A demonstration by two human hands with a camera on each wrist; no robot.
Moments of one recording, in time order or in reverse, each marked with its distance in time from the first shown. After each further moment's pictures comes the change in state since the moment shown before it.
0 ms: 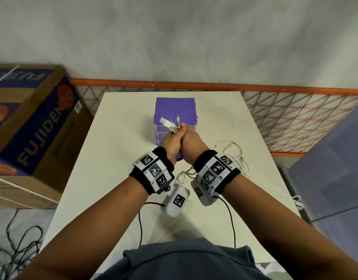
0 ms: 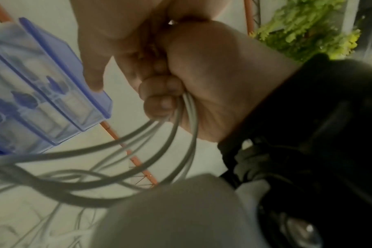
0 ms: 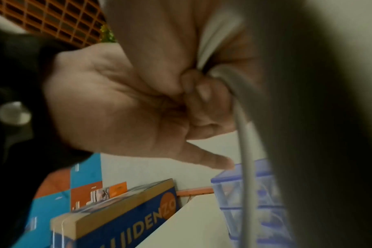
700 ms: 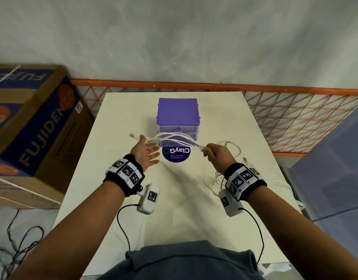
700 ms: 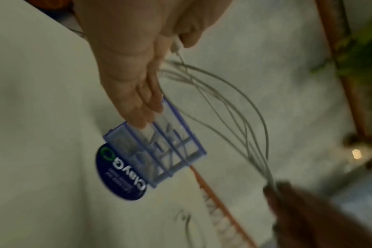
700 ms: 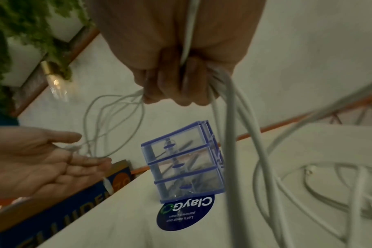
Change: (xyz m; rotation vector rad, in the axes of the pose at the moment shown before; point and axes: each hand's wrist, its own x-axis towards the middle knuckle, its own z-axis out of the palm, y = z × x) left_hand 0.033 -0.019 -0.101 -0.042 0.151 -0.224; right_hand -0.015 0.078 -0.028 -0.111 0.021 -0.022
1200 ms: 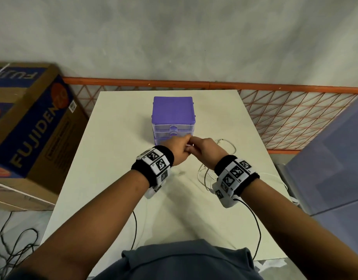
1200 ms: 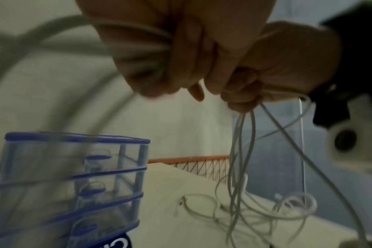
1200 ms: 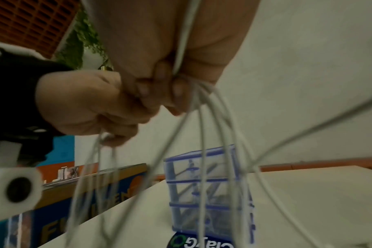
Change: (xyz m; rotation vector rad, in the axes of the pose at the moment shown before) left_hand -0.033 0.004 0.079 1.431 -0.257 0.643; right_hand -0.001 -0.036 -0.009 -0.133 -0.122 -0.210
